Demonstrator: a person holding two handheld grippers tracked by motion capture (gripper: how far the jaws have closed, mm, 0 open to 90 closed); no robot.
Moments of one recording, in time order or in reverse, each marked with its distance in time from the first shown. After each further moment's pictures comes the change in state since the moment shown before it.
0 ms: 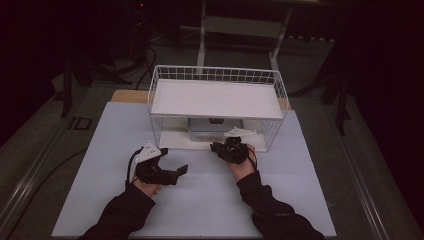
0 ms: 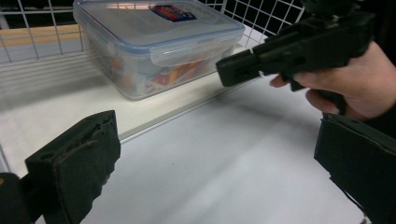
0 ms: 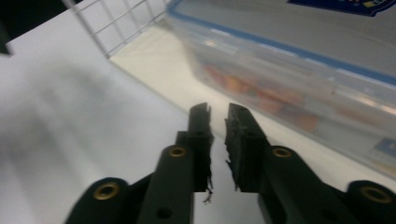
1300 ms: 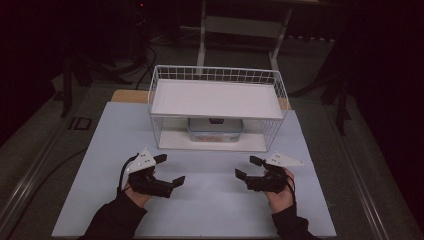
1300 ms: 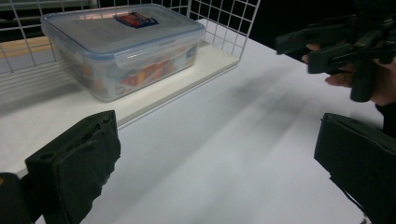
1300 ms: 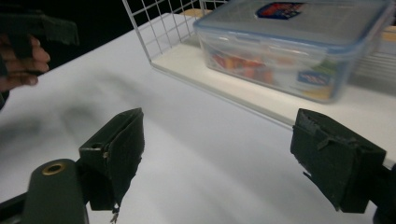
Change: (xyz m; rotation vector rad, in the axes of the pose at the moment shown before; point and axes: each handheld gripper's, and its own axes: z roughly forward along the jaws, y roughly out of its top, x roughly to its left) left arm -0.018 0.001 -0.033 0.007 -0.080 0.078; right arm -0.003 -0.061 -0.117 -0.177 0.045 -0.002
